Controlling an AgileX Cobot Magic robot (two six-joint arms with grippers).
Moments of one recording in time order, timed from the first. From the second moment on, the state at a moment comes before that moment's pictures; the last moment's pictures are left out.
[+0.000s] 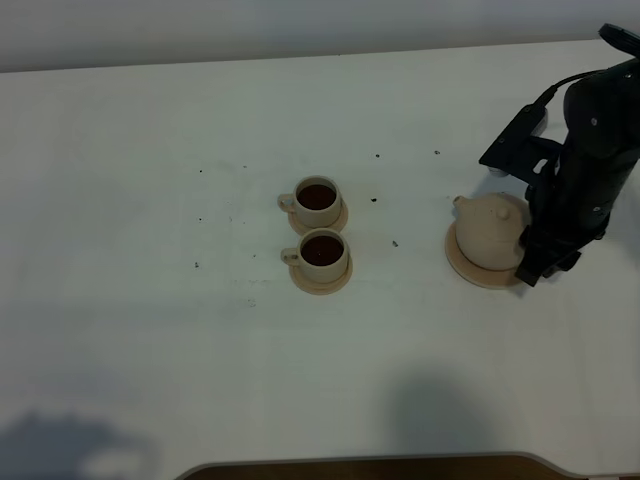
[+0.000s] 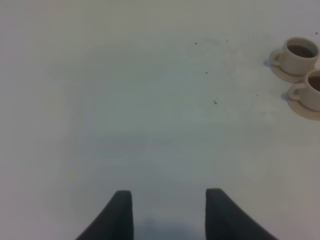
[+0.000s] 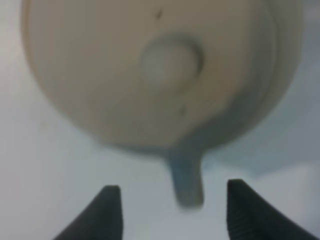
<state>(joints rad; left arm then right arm) 0.05 0.00 -0.51 -0.10 1.05 0.12 0.34 1.86 -1.13 -0.09 0.85 -0.51</state>
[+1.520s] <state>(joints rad) 0.05 0.00 -0.51 -0.10 1.05 0.12 0.34 0.45 -0.52 0.07 1.14 -0.29</state>
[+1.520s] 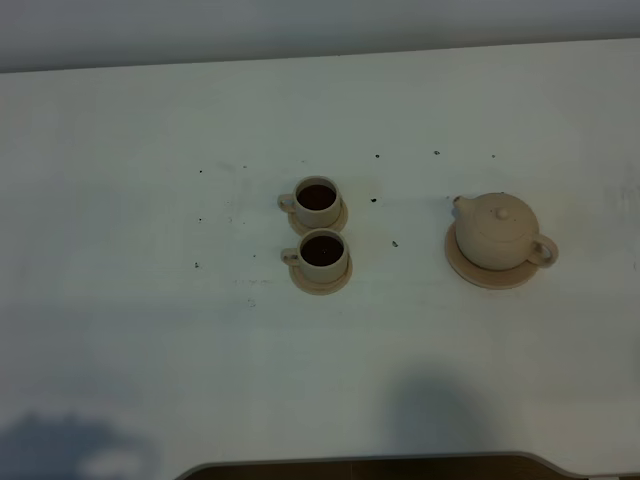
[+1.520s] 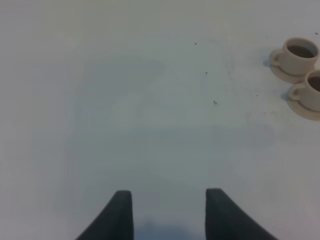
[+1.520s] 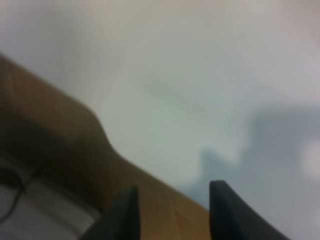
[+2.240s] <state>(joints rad) 0.05 0.00 -0.51 -0.10 1.05 0.12 0.13 0.32 -0.50 0.06 1.08 -0.24</state>
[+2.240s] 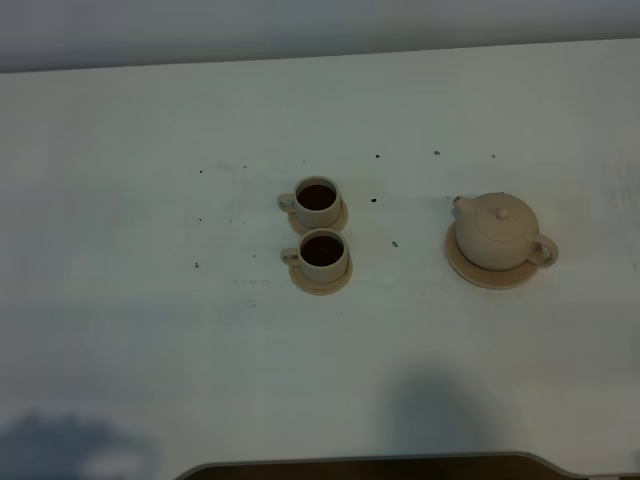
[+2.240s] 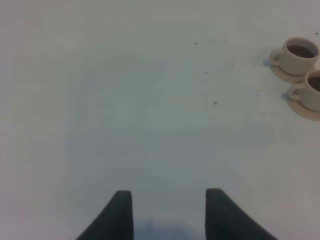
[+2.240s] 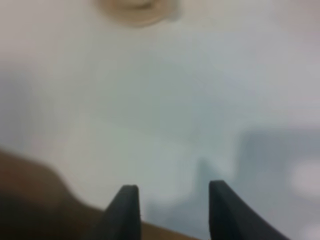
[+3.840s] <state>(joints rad) 0.05 0.00 -0.51 -0.10 1.05 0.12 -0.04 -0.01 -0.49 0.05 1.08 -0.24</state>
